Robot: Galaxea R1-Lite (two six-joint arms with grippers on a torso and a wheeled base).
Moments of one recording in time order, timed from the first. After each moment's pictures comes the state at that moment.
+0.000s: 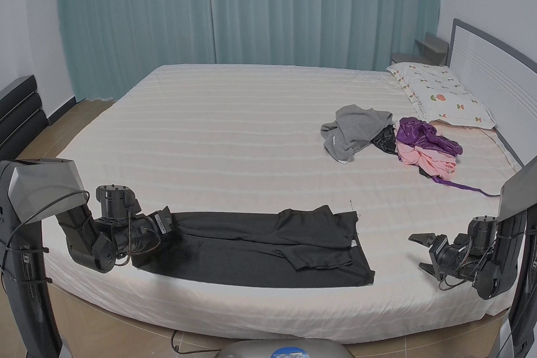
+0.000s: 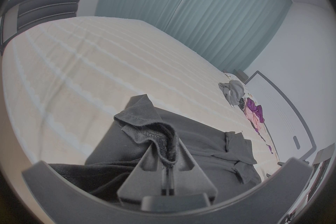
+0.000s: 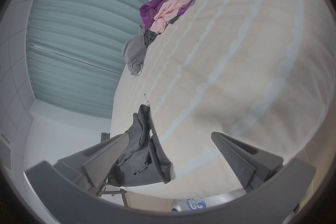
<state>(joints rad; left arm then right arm) -0.07 2.29 -0.67 -1.06 -0.18 -0.51 -0.07 2.34 -0.18 -1.55 0.38 0.95</state>
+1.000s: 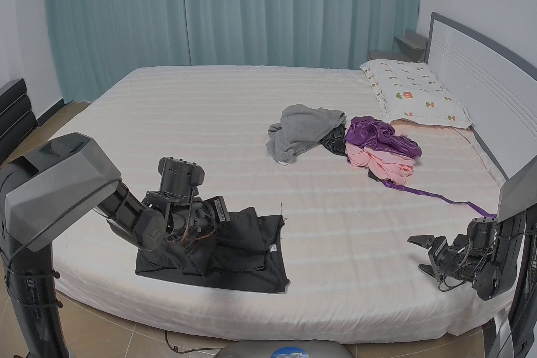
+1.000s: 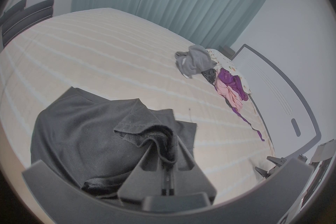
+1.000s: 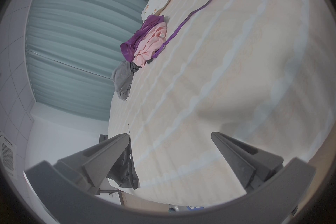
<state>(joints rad) -0.38 2.22 -1.01 -0.56 -0.02 -0.57 -0.07 2.34 -0.17 -1.55 0.38 0.93</state>
